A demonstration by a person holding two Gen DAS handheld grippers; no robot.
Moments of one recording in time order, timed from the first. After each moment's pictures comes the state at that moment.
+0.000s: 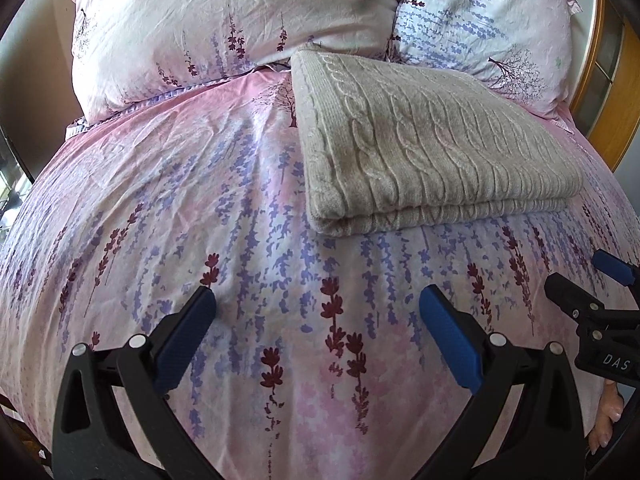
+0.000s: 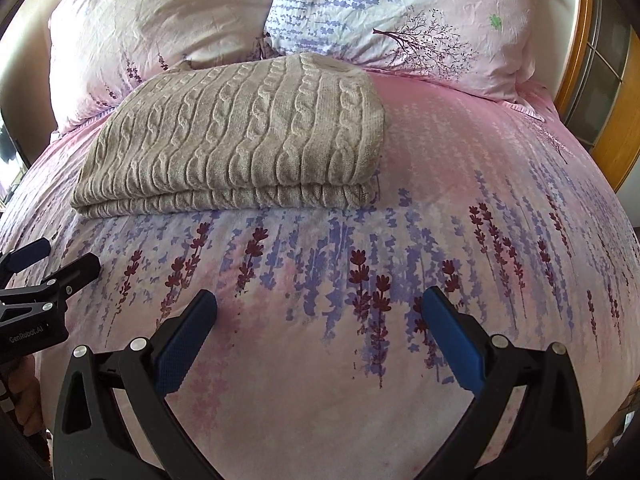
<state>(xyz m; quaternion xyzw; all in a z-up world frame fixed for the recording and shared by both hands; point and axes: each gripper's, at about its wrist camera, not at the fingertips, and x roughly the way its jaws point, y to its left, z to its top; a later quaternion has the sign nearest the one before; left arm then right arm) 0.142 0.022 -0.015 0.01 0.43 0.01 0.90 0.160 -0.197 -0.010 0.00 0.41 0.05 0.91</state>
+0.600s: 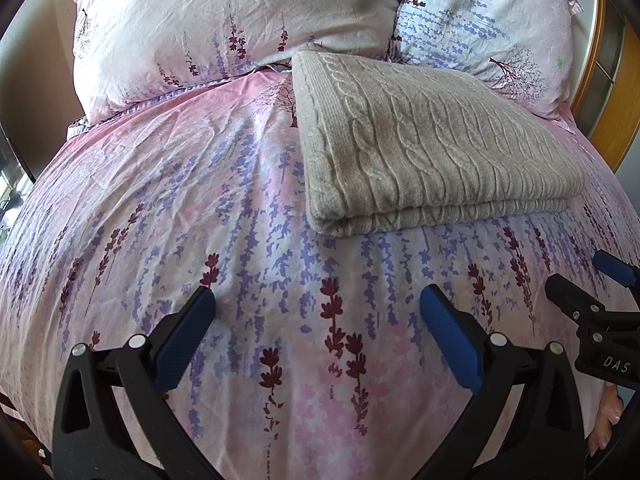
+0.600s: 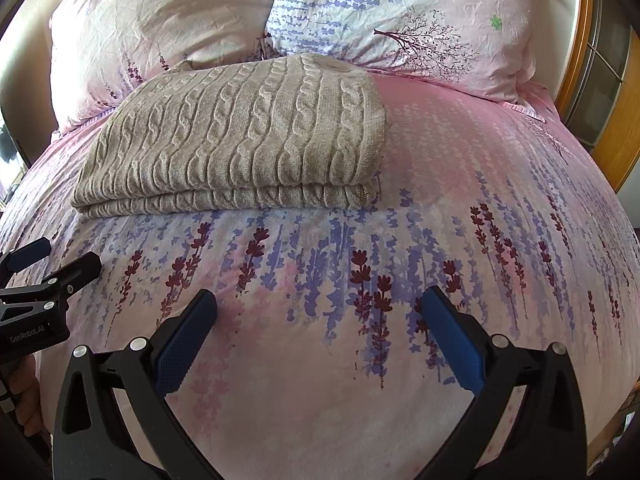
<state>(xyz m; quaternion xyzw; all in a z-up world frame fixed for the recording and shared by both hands) 0.142 0.022 -0.015 0.01 0.43 0.01 0.91 0.160 -0.197 -0.010 0.00 0.41 0.05 0.91</state>
